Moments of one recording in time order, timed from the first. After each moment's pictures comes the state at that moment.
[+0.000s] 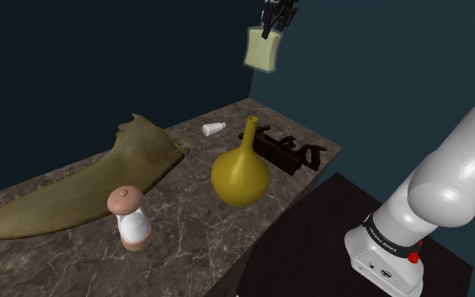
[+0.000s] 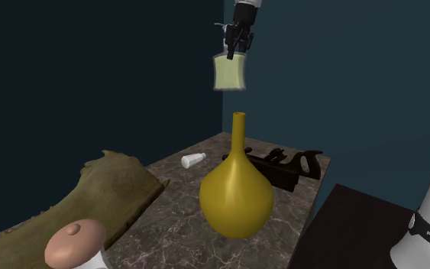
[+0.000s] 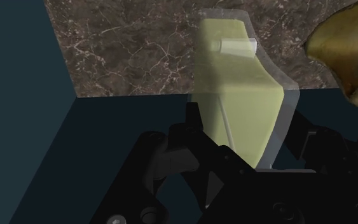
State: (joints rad) arm 0.03 0.03 -0.11 -1.56 0.10 1.80 -0.18
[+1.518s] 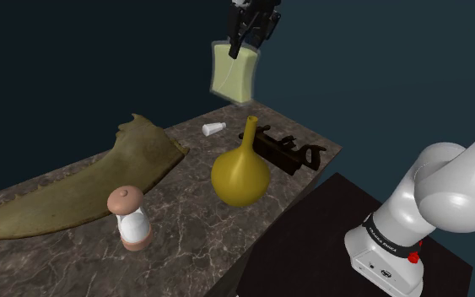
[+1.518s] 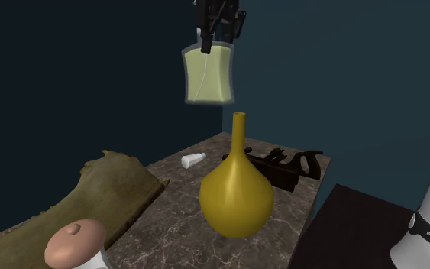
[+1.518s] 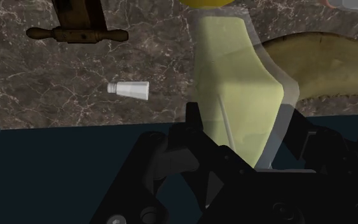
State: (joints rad) arm 0.23 -0.29 0.20 -1.91 0.04 1.84 0.33
